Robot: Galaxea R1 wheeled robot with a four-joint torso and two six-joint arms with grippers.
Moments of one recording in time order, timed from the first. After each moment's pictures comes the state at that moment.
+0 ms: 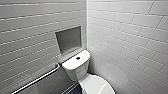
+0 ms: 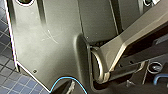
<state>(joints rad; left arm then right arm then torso) 1.45 2.98 -2.58 0.01 0.06 0.16 -1.60 2.85 -2.45 -0.12 0.27 0.34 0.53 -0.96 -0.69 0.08</state>
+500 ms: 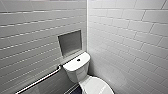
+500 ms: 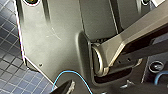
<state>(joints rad) 1.45 2.98 -2.59 0.01 0.06 0.16 -1.60 2.89 -2.54 -0.15 0.23 0.32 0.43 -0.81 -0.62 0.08</state>
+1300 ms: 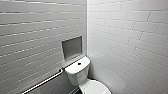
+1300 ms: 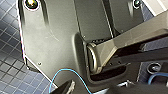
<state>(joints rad) 1.46 2.98 -2.59 0.01 0.06 0.16 -1.60 2.95 -2.63 -0.15 0.19 0.32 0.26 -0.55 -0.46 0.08</state>
